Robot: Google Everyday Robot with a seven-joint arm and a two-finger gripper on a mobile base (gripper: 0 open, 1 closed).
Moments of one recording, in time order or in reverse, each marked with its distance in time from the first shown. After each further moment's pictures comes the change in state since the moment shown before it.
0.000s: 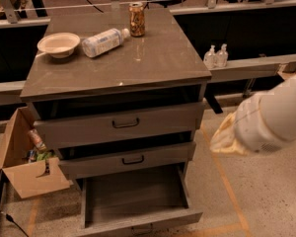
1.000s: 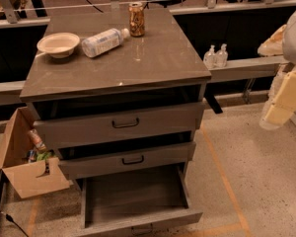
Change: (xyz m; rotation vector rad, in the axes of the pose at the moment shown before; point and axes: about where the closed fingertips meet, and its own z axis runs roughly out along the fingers) arm 0.004 -0.070 -0.129 0.021 0.175 0.149
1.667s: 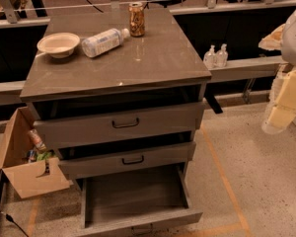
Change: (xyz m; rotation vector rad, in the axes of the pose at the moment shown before) arm 0.002 0.000 0.004 -0.018 0.000 0.000
